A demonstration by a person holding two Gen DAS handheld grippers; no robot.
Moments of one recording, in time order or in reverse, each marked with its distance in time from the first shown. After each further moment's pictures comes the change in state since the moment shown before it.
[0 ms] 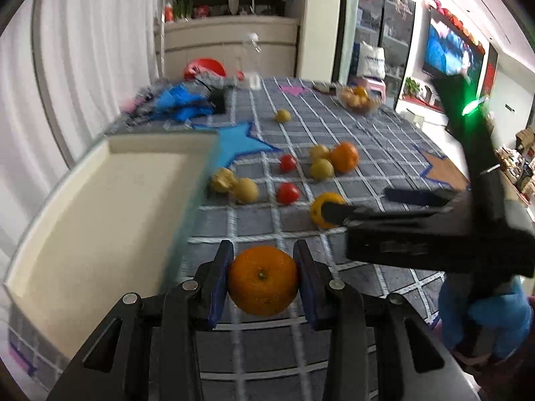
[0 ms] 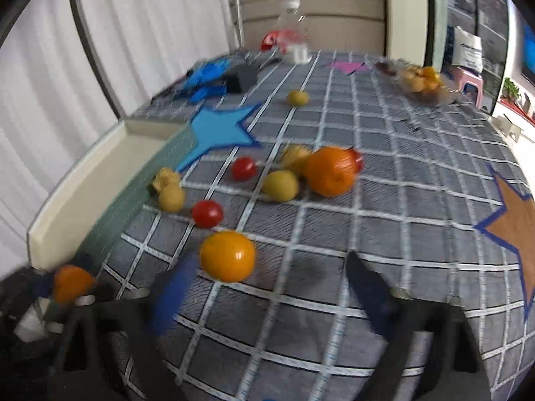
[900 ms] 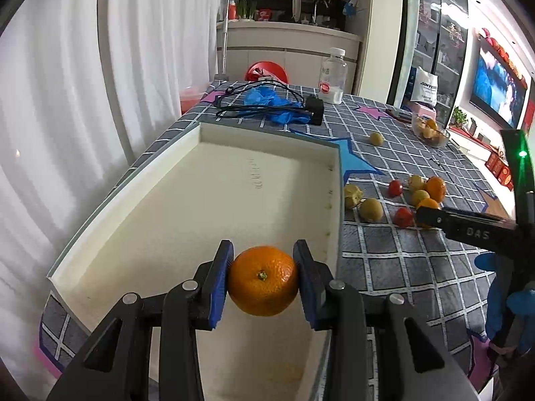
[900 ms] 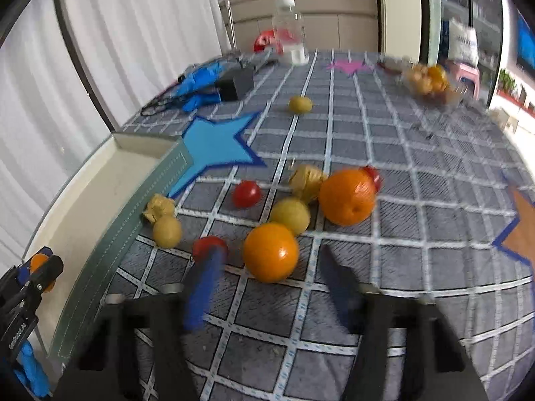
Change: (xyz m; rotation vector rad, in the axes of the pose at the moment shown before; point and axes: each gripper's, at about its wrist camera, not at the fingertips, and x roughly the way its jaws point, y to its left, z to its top) left arm 0.000 0.104 -0.002 -0.153 -0.016 0.148; right arm 0.011 -0.005 0.022 0.095 0.017 0.026
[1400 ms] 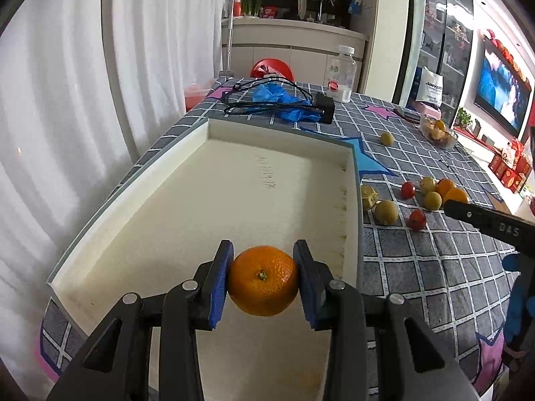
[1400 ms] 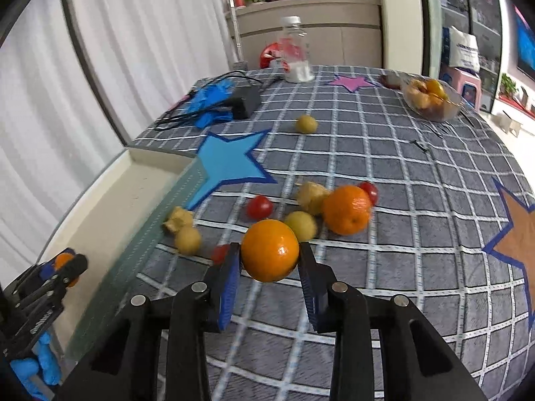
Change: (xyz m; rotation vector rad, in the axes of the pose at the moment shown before) left arm 0.011 0.011 0.002 -0.011 0.008 0.011; right arm -0.031 0.013 0.002 -0.026 -0.080 0.024
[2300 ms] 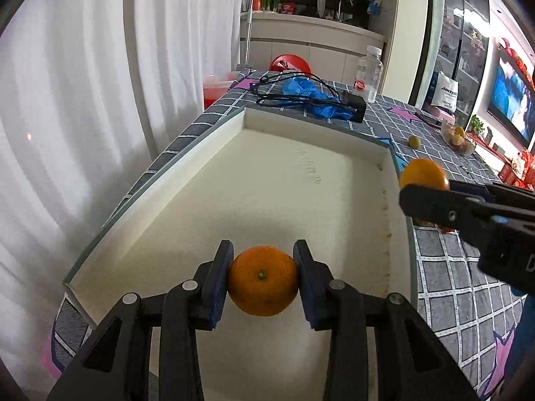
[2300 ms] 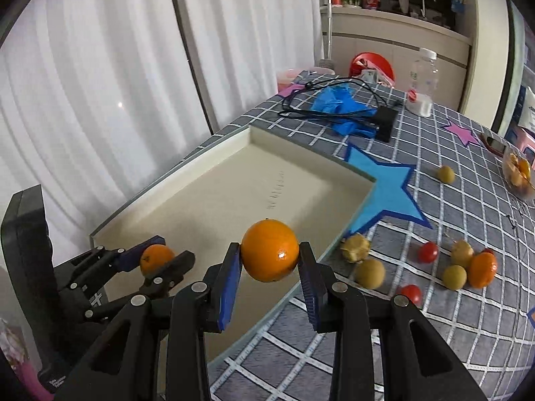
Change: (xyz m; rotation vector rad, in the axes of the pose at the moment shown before) left arm 0.009 0.040 -0.004 -0.047 0.021 0.032; right arm 0.015 0.148 0.009 -0.278 0.038 0.154
